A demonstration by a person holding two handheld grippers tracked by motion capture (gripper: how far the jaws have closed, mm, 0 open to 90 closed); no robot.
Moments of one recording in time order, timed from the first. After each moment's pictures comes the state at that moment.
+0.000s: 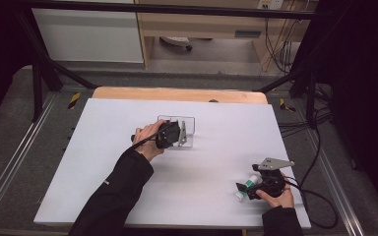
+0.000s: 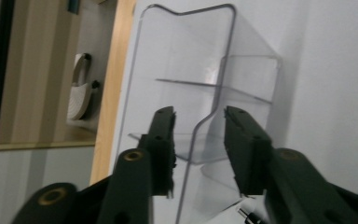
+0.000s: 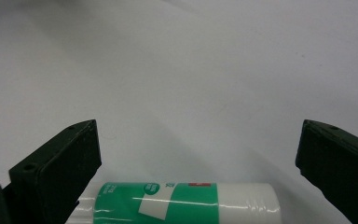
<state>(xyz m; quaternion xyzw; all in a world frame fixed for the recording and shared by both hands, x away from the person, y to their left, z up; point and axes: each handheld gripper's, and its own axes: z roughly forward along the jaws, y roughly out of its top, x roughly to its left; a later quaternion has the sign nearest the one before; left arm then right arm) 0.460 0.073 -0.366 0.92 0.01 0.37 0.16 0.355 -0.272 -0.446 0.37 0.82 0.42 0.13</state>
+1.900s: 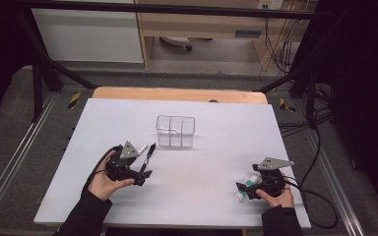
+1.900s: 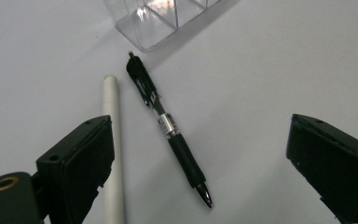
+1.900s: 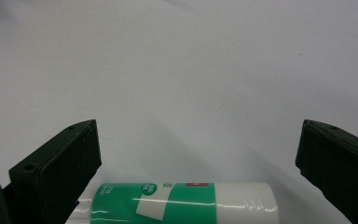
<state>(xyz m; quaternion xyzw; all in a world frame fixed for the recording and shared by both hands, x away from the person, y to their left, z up) 0.376 0.189 -0.407 0.87 0.34 0.17 0.33 0.356 -0.272 -0.446 0.37 0.82 0.42 0.13</state>
